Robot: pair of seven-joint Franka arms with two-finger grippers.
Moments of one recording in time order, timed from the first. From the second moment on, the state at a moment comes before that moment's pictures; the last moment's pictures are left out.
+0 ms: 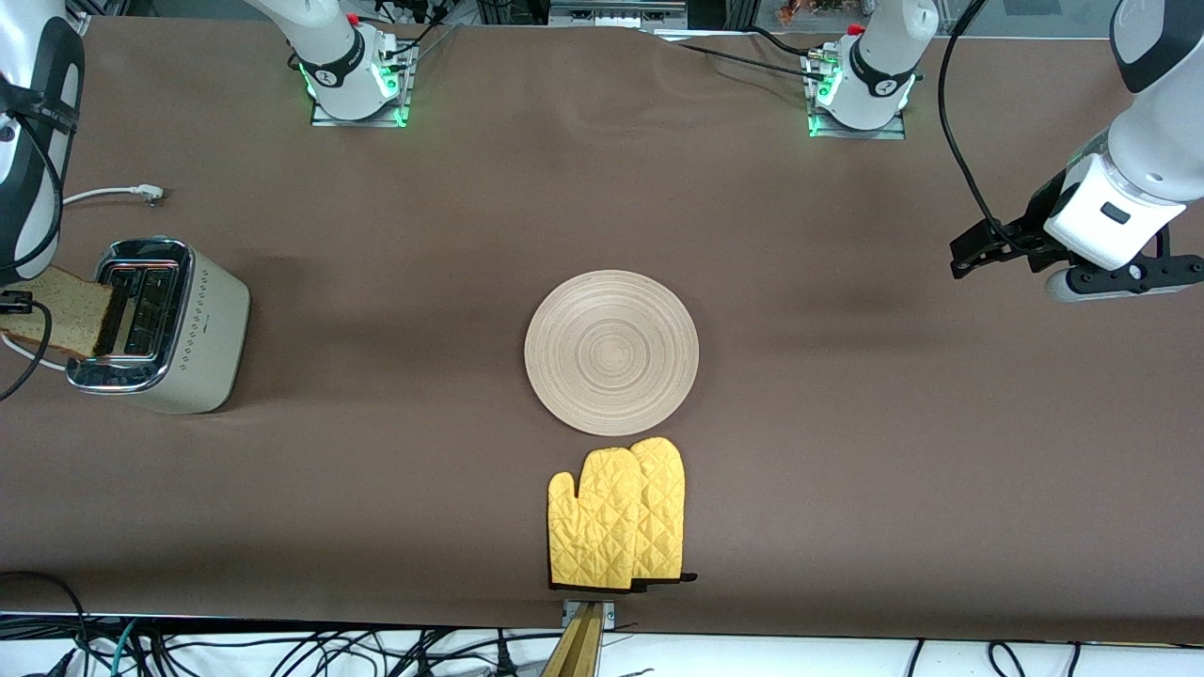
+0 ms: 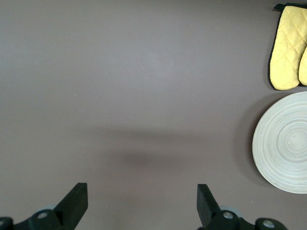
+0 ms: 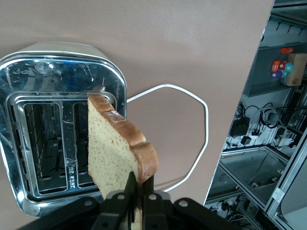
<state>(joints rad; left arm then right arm) -0.06 0.06 -0.05 -1.63 -0.01 1.66 -0.24 0.29 0.50 -0.65 -1.40 -0.19 1.68 -0.35</state>
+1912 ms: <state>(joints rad) -0.06 0.06 -0.05 -1.63 -0.01 1.66 -0.24 0.30 0.53 -0.60 -1.41 -0.18 1.55 -0.38</state>
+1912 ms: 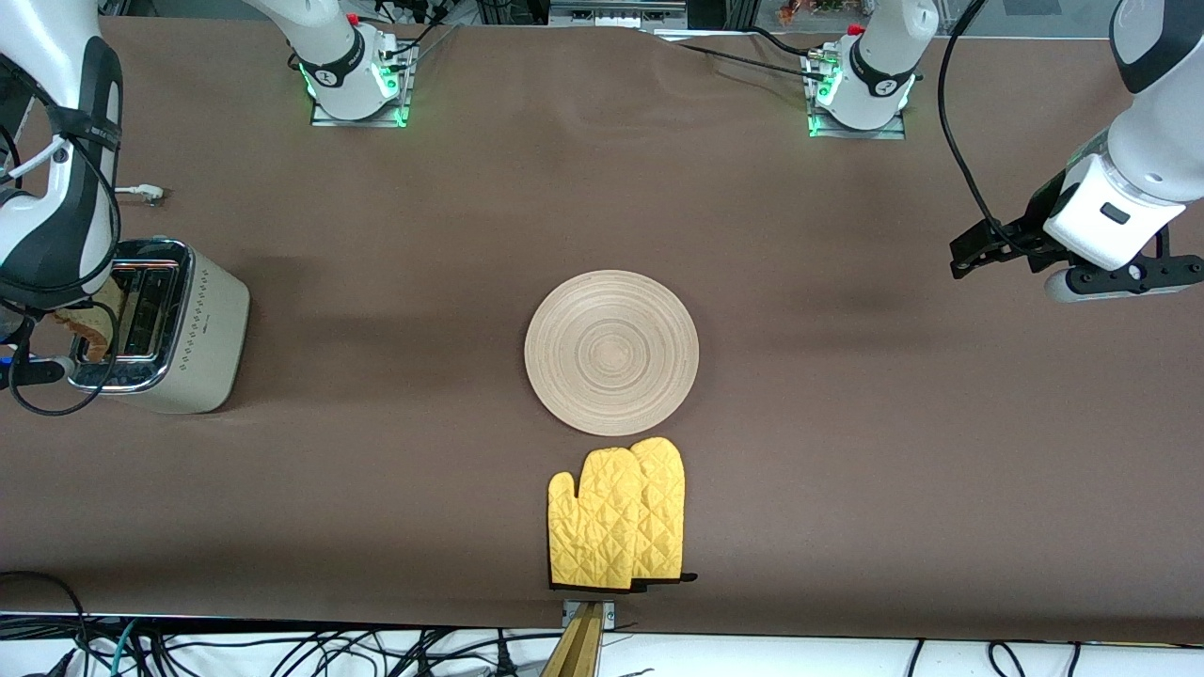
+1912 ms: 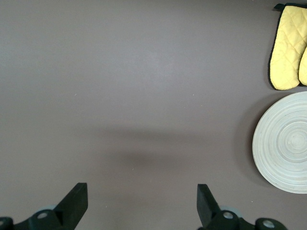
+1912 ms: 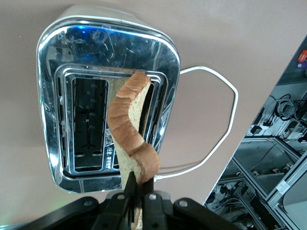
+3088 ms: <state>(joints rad) -0.06 0.06 -0.05 -1.63 -0.01 1.66 -0.24 0.29 0.52 -0.60 -1.41 -0.18 1.51 -0.42</state>
